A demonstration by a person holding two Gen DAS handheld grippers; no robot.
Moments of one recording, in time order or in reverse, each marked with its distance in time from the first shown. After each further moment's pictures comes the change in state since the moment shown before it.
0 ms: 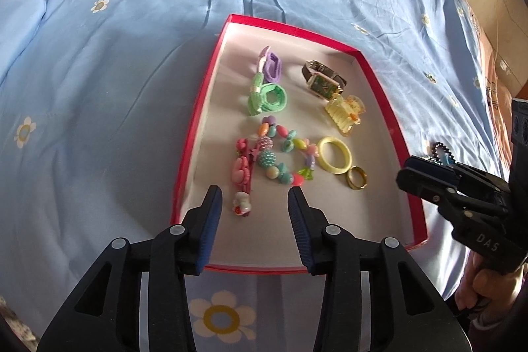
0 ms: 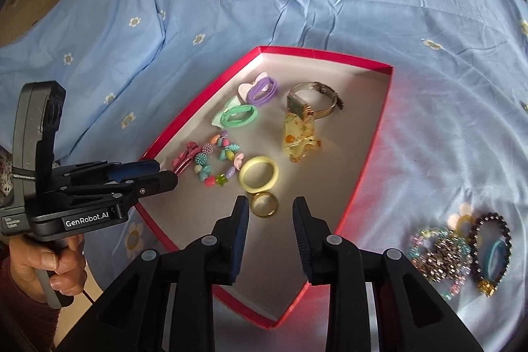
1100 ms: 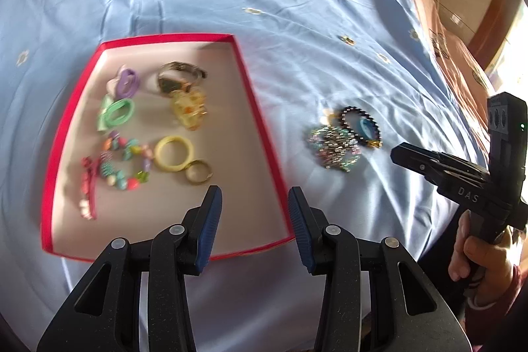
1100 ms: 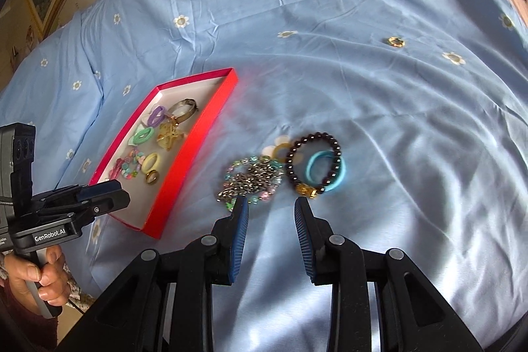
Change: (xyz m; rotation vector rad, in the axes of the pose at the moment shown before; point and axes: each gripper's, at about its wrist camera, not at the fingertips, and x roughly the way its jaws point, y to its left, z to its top) left arm -0.008 -0.124 -0.009 0.228 0.014 -0.157; right arm -0.098 -0.111 -0.070 0.283 -0.114 -0.177
